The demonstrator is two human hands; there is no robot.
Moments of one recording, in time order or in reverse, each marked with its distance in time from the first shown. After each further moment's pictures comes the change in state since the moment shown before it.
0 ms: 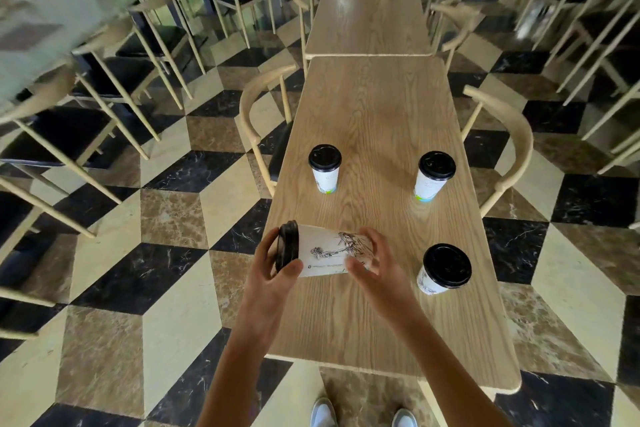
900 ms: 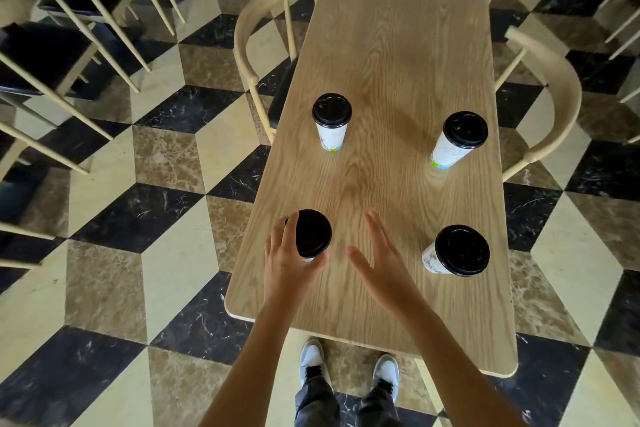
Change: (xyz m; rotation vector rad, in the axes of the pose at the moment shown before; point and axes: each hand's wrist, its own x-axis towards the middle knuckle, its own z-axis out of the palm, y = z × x) left_hand 0.047 -0.087 0.025 0.994 0.256 0.137; right_hand 0.032 0.064 -0.002 -0.436 -0.183 0.081
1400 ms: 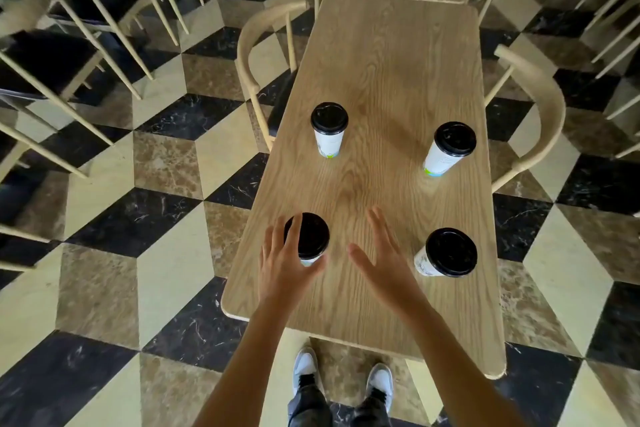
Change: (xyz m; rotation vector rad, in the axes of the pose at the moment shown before) left_hand -0.011 0.009 -0.012 0.122 -0.057 0.084; right_hand -0.013 -0.014 -0.020 0.018 0.035 -0.044
